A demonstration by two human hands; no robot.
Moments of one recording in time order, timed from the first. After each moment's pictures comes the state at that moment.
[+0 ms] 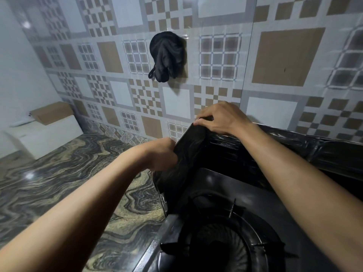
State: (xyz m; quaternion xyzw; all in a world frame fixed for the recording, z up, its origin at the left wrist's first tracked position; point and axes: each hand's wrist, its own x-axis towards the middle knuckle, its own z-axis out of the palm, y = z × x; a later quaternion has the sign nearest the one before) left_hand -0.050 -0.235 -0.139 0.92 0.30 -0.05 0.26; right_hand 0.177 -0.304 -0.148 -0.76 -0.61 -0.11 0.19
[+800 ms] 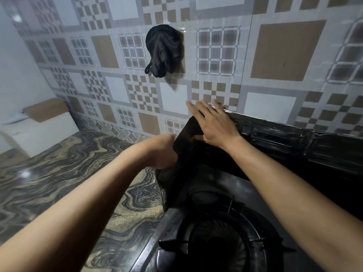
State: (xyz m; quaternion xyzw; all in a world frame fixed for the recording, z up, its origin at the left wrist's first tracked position) left_hand -0.046 -0.243 -0.136 0.92 0.28 -0.04 0.26; right_hand 0.175 -0.288 -0.205 -0.73 -0.61 -0.32 0.03
